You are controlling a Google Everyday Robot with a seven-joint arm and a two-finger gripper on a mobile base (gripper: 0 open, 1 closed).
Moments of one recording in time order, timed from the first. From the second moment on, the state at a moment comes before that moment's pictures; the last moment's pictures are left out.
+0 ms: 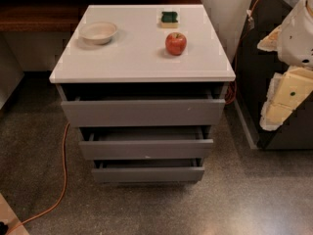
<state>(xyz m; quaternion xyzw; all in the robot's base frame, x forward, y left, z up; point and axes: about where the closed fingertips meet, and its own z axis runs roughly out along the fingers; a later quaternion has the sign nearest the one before) 0.438 -0.216 0.978 -0.60 0.78 -0.04 0.16</state>
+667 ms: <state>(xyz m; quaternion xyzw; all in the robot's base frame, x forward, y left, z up) 0.445 -0.224 0.966 -0.62 0.77 -0.03 0.16</state>
